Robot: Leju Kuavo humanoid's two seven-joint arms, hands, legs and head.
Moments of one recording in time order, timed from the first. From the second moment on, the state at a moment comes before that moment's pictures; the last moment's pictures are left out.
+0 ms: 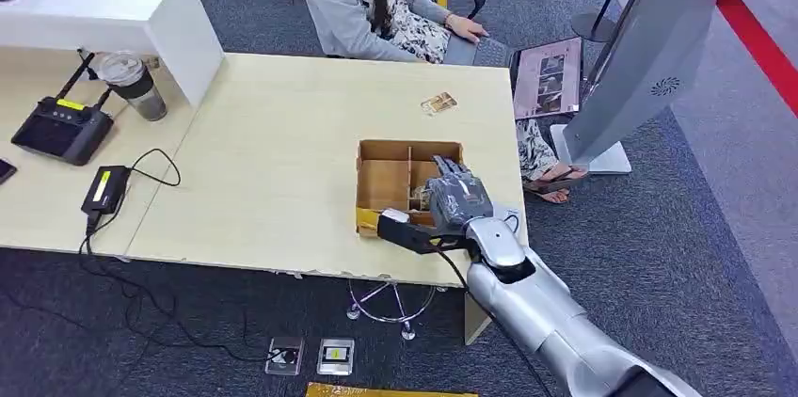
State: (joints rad) left arm -0.18 0.16 -1.52 -0.16 1.14 0.31 0.10; right arm -0.68 0.01 0.70 -0.69 1.17 -0.13 0.19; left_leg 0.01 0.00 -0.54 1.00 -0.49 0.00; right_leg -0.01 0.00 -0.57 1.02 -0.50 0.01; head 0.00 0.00
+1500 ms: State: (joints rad) left arm -0.18 0.16 -1.52 -0.16 1.12 0.29 0.08; right arm -0.94 0.07 0.67 -0.56 1.23 -0.31 0.08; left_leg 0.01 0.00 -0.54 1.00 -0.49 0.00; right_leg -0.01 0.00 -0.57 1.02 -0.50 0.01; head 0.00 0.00
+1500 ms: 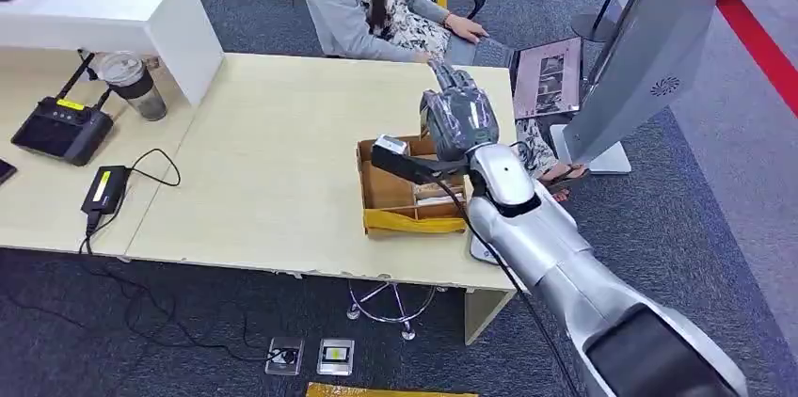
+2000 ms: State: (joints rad) left arm -0.18 0.17 -1.52 -0.16 1.05 0.29 0.08; right arm -1.04 0.12 0.63 -0.42 1.16 -0.30 0.04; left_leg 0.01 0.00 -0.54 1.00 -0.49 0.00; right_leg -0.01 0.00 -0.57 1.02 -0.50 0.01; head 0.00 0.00
